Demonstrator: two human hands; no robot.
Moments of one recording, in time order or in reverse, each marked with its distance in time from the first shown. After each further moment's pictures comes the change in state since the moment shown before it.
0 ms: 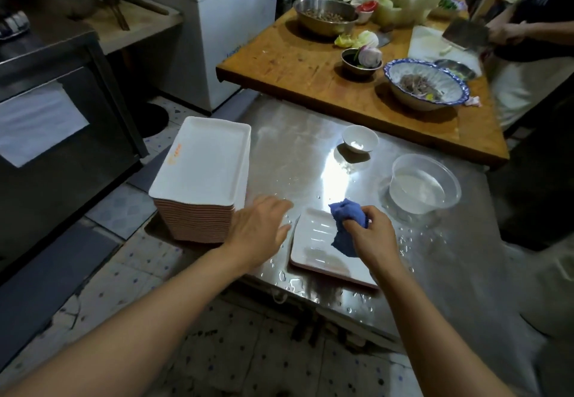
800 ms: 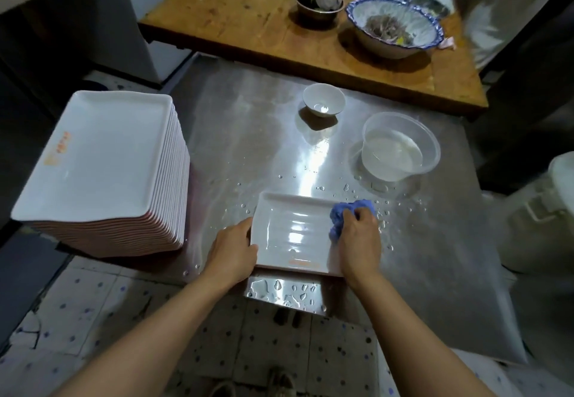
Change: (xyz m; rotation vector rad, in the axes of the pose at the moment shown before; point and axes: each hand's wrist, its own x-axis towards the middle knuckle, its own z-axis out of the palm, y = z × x) left_hand 0.018 -0.006 0.121 -0.350 -0.262 -0.426; right_hand 0.040 0.107 -0.005 -0.590 0.237 0.004
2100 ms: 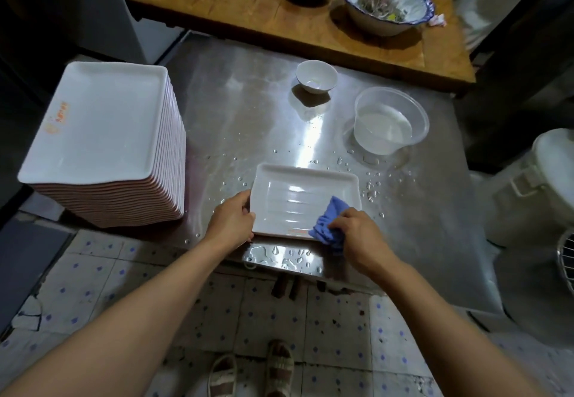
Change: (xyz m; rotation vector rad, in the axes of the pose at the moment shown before) left_hand -0.004 -0.002 0.003 -0.241 -0.065 -0.132; right_hand -0.034 0.021 -0.037 -0.336 -0.494 -0.342
